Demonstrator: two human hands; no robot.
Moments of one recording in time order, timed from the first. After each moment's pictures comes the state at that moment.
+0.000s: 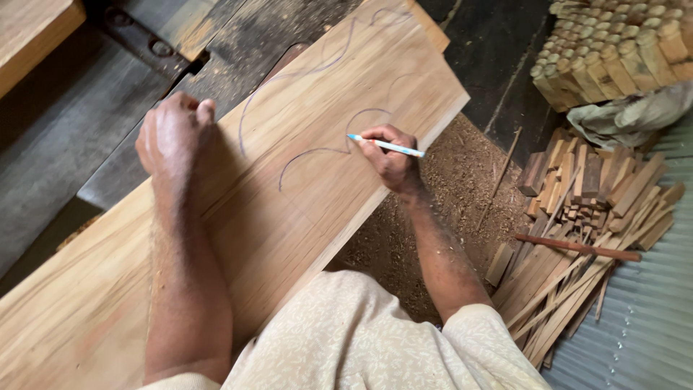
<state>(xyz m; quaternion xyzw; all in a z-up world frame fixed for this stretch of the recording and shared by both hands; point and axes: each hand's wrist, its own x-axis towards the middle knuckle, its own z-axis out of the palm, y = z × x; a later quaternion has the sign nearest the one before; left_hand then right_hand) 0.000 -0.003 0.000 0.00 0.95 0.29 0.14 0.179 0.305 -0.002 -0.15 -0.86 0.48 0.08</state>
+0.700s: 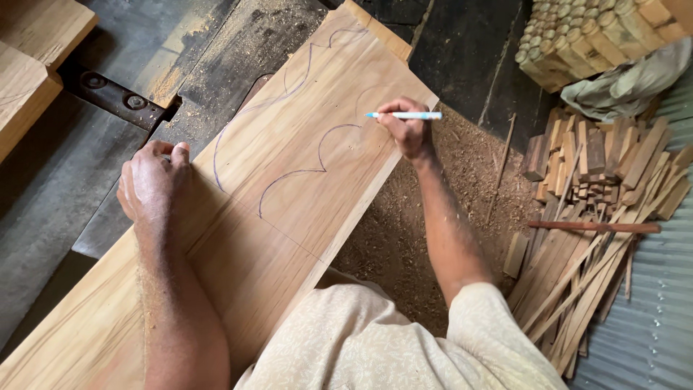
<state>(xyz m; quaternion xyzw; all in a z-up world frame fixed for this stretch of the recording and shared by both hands) 0.005 0.003 0.013 0.01 0.96 0.25 0.13 0.161 0.412 -0.007 -0.21 -0.82 0.51 0.13</state>
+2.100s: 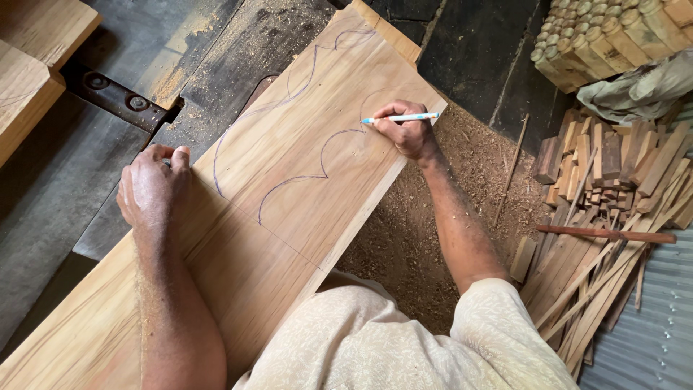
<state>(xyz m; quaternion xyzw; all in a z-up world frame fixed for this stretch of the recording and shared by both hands) 0.003 0.009 0.017 -0.03 0.95 0.24 0.18 0.147 0.416 -0.002 -0.13 -0.86 0.49 0.07</state>
